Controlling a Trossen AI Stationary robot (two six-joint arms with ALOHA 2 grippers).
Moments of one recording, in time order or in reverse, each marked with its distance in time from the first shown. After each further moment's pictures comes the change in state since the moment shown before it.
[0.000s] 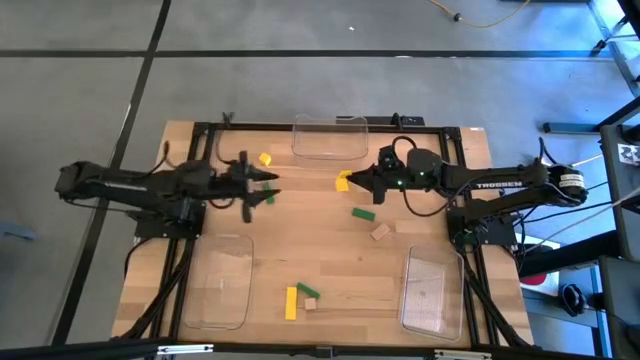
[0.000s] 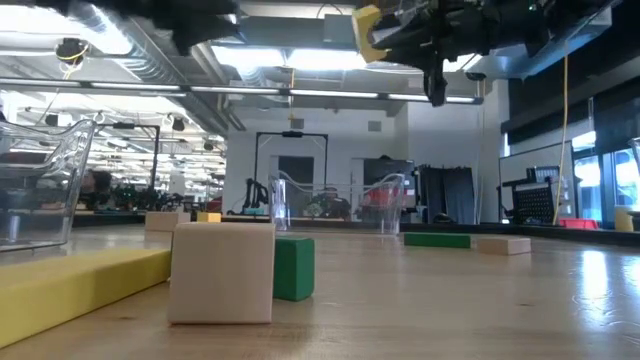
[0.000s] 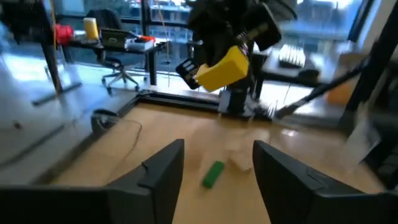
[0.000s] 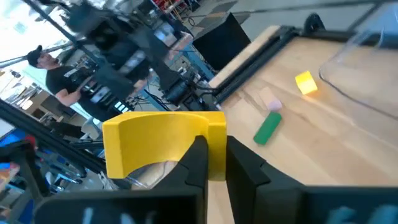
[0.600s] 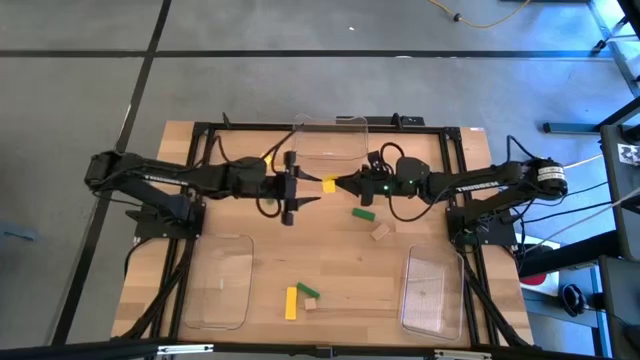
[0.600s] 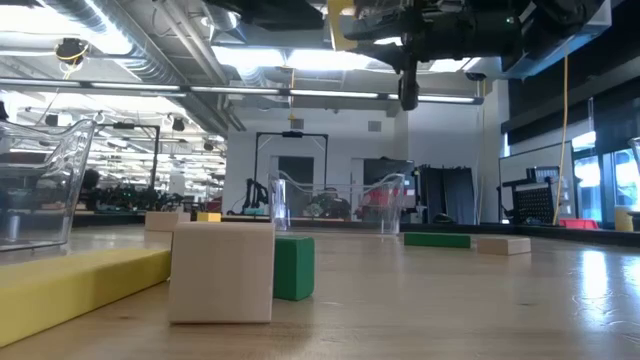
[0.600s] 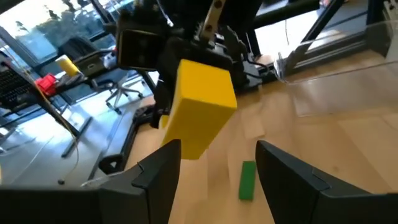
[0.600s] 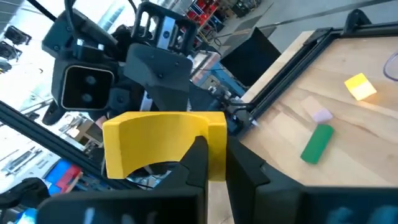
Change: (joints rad) left arm 0.013 0.478 0.335 0.015 0.070 0.405; right arm 0.060 0.192 0.001 0.351 0.036 0.125
